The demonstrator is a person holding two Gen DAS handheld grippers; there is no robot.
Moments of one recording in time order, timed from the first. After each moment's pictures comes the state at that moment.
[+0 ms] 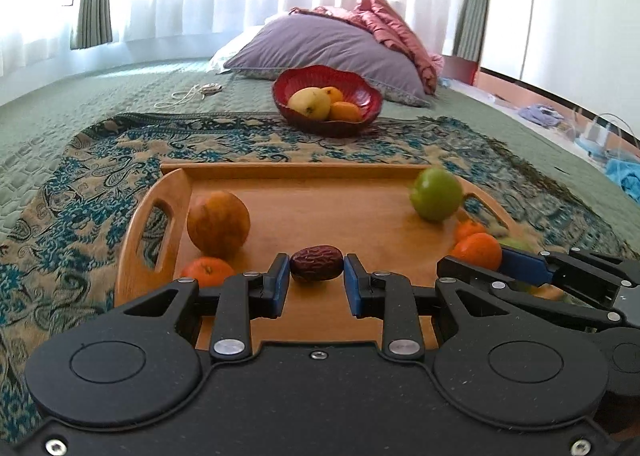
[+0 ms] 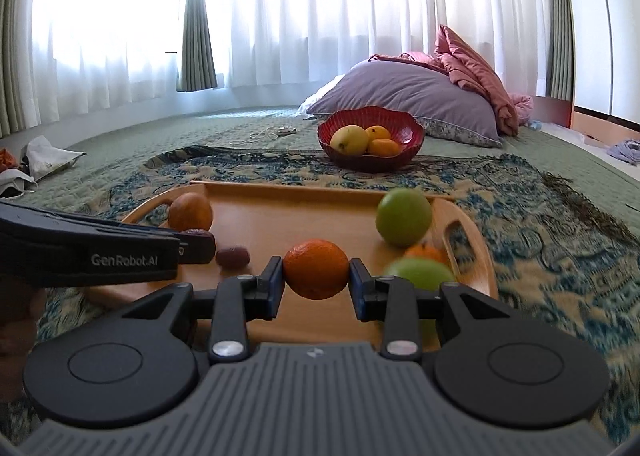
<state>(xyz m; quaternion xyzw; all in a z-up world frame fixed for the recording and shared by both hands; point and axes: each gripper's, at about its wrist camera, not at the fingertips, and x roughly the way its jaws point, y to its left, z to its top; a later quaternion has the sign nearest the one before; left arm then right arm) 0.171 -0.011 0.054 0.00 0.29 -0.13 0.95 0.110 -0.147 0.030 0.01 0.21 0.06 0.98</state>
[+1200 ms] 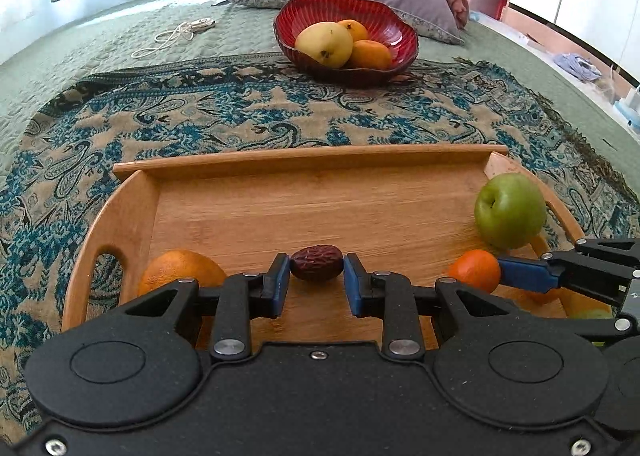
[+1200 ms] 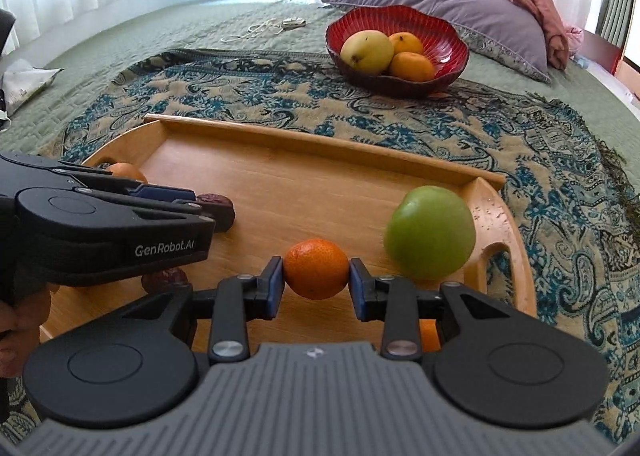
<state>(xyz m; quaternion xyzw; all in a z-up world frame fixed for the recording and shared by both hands) 0.305 -0.042 0.036 0.02 0.40 -0.12 0.91 0.252 -0.150 0.029 -0.03 0.40 0.09 0.91</state>
